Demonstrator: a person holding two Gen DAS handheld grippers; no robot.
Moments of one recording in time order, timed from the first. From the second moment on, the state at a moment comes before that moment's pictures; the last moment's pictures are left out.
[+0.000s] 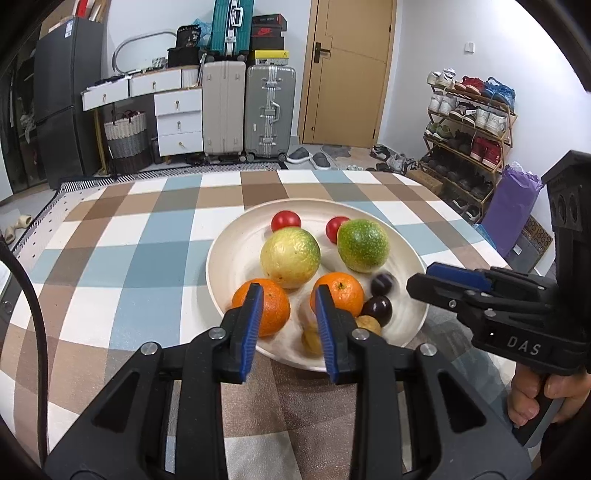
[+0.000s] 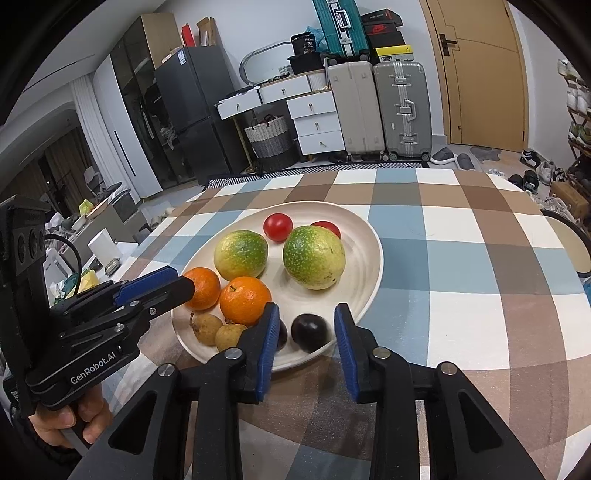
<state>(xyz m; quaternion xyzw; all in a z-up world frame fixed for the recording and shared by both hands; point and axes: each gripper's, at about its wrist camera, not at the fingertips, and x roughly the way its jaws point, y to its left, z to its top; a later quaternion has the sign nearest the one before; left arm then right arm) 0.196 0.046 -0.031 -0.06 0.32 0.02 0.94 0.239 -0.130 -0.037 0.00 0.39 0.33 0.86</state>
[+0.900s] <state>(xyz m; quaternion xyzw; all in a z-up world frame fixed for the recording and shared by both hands) 0.154 0.051 -0.023 -0.07 0.30 0.06 0.95 0.213 -0.157 -0.020 0.00 0.33 0.34 0.88</state>
